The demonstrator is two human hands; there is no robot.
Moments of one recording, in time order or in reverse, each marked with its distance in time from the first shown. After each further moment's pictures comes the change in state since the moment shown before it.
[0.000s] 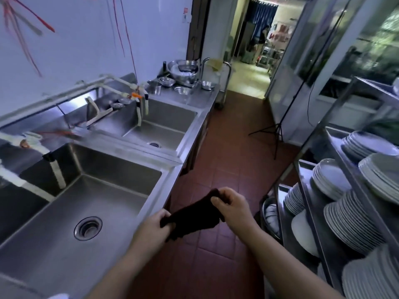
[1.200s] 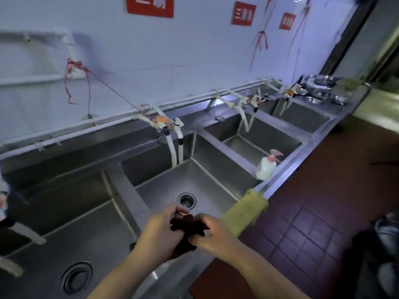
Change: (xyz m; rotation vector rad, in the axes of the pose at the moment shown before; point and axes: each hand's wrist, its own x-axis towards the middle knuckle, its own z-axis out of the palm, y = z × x) left_hand -0.723 -0.199 -0.226 0.000 0.466 -0.209; right_hand -0.644 -0.110 0.367 -0.224 -0.926 -0.226
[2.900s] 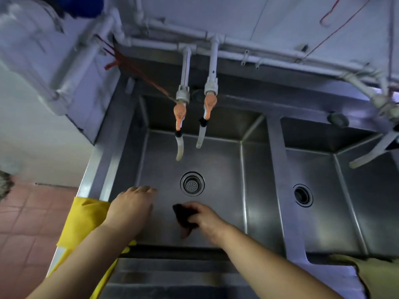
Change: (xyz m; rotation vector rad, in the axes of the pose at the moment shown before) left_hand -0.201 -0.309 -0.200 0.622 0.141 -0.651; right_hand 0.095 -0.051 0.394 0.178 -0.810 0.472
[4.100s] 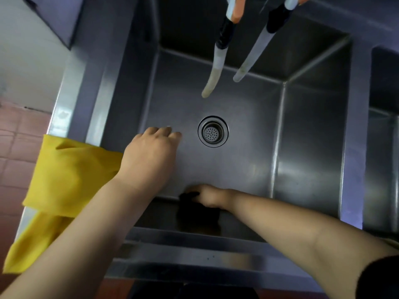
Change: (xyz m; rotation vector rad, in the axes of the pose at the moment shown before) left_hand 0.048 -0.019 0.081 -0.024 0.064 -0.056; right_hand 0.139 0.132 0.007 -0.978 -0.310 0.200
